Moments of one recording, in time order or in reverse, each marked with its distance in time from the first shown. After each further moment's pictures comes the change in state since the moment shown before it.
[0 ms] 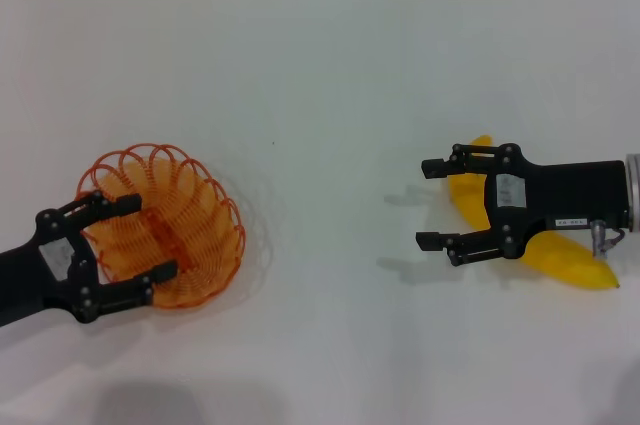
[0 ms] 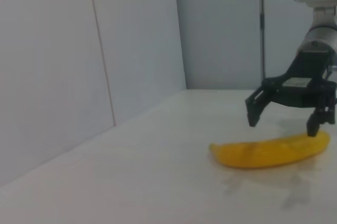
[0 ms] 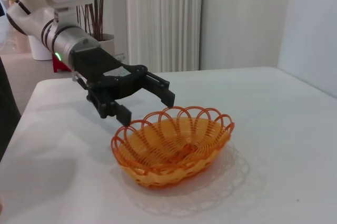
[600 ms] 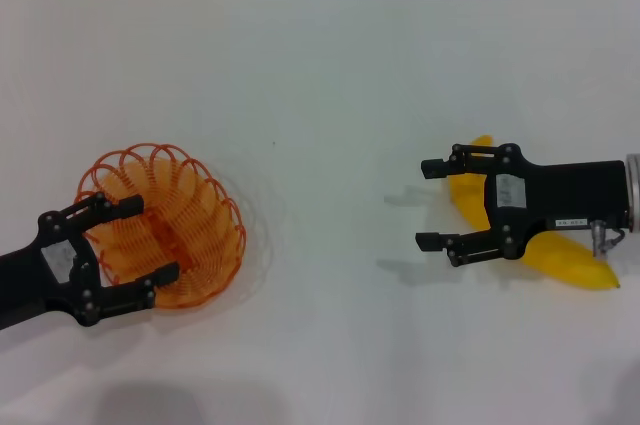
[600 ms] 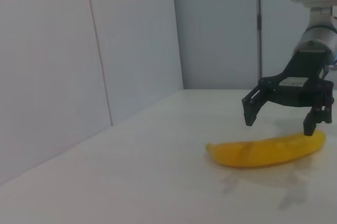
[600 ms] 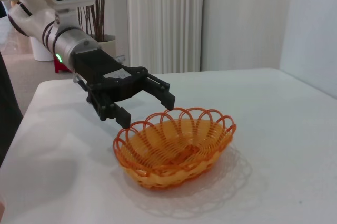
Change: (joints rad) left arm 0.000 -0.001 0.002 0.000 0.007 0.002 0.003; right arm 0.000 0.000 -0.001 -0.001 0.001 -0.004 0.000
